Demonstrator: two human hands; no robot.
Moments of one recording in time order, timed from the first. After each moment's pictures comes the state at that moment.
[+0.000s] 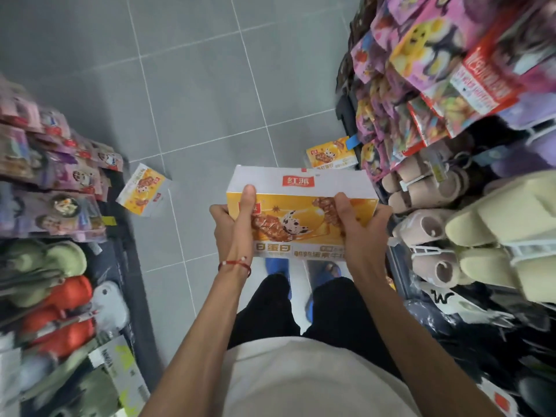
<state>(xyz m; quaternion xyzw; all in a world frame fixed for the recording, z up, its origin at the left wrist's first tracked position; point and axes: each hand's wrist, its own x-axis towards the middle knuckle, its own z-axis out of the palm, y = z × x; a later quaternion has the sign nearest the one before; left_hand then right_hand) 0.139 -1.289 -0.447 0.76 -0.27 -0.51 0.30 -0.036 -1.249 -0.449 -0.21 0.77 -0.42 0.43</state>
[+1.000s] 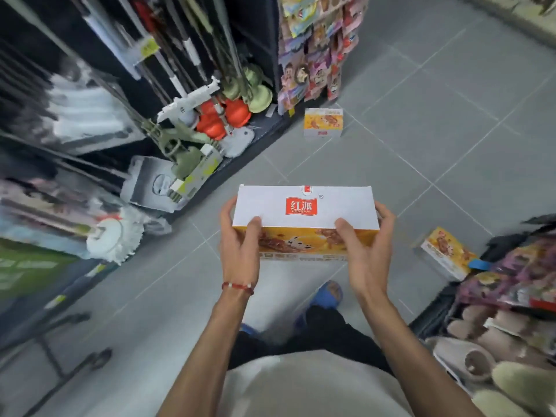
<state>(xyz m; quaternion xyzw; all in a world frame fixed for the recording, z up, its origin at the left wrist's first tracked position) 0.114 -0.917 -0.389 0.79 -0.01 -0.15 0.60 0.004 -1.062 -0.393 -0.60 0.43 -0.22 0.63</state>
